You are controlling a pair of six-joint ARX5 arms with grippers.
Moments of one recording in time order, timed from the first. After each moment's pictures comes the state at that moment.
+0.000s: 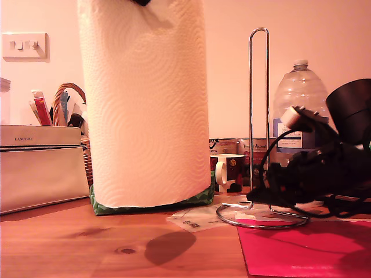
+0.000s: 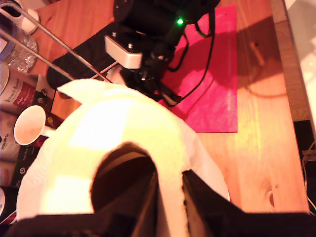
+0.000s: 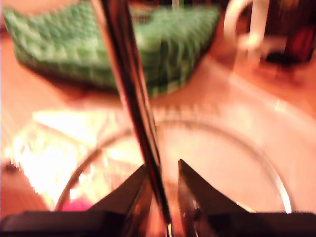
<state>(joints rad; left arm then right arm) -0.78 1.22 1.27 -0.85 0.25 0.76 0.24 1.95 0.56 0.90 -0.49 -0.20</state>
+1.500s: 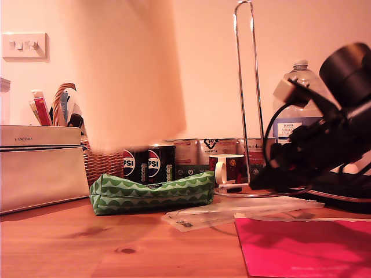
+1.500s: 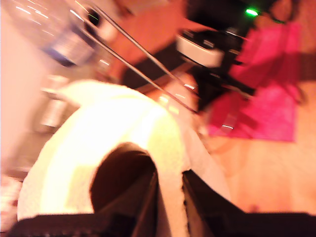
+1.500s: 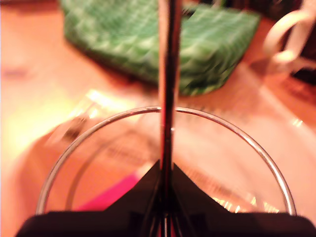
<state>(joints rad) -0.65 1.09 1.30 -0.80 0.26 0.76 0.31 1.62 0.56 0.43 -0.47 -0.37</state>
